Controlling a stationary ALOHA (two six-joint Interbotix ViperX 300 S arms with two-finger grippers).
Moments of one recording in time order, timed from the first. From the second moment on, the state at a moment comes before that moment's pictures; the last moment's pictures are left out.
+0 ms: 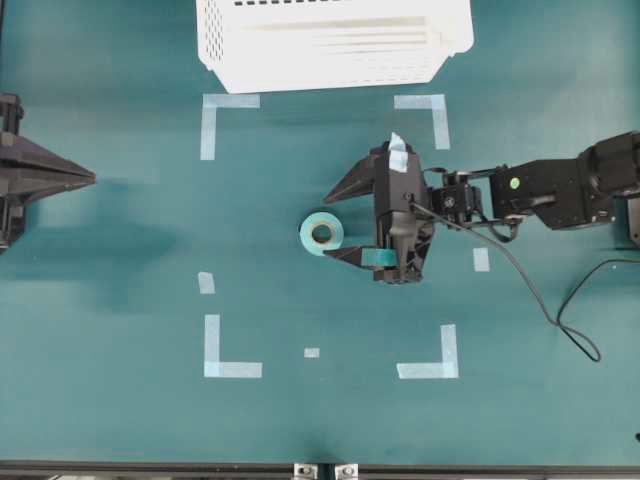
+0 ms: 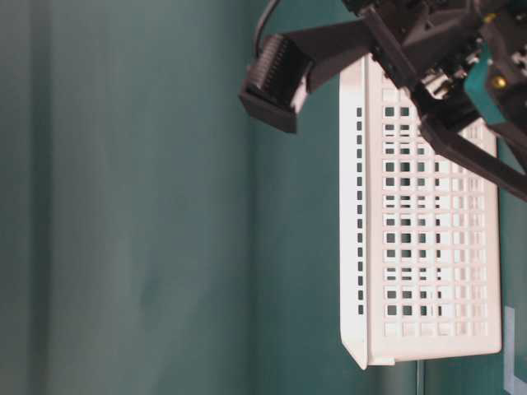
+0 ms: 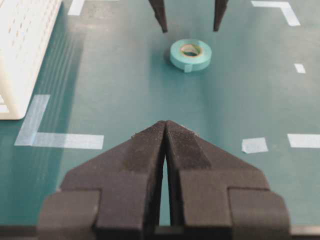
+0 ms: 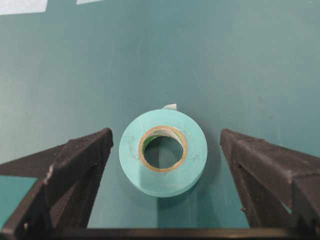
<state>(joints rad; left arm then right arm) 0.01 -1.36 1.56 -0.03 0.01 0.00 0.06 0.23 0.74 0.00 -0.48 0.27</state>
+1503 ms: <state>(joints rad) 0.01 -1.36 1.56 -0.03 0.01 0.00 0.06 0.31 0.69 0.00 -0.42 0.32</state>
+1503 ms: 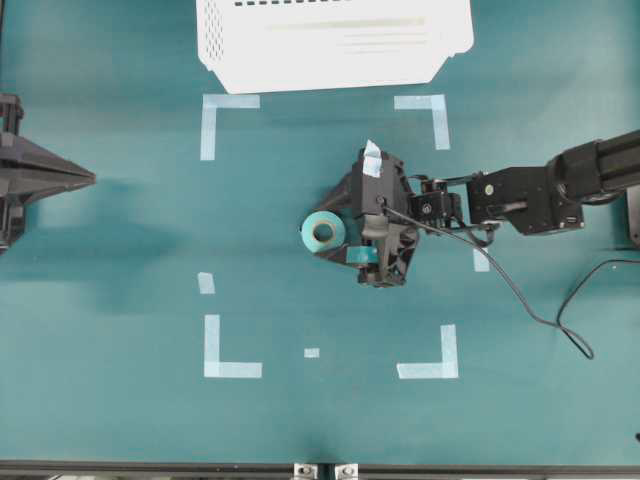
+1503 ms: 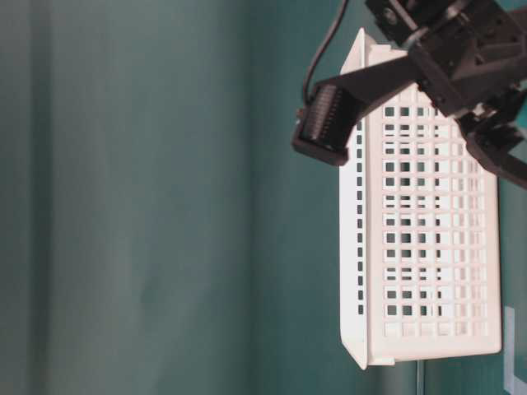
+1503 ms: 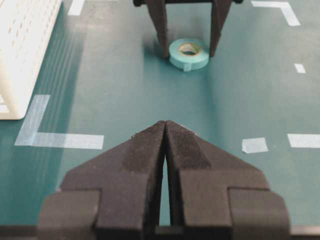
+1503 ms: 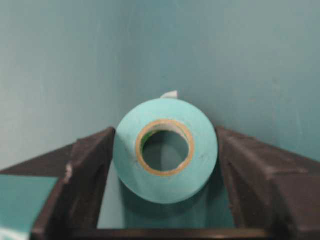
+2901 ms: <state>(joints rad) 0.01 -1.36 1.56 -0.03 0.01 0.00 0.03 -0.03 0.68 0.00 -0.15 0.31</state>
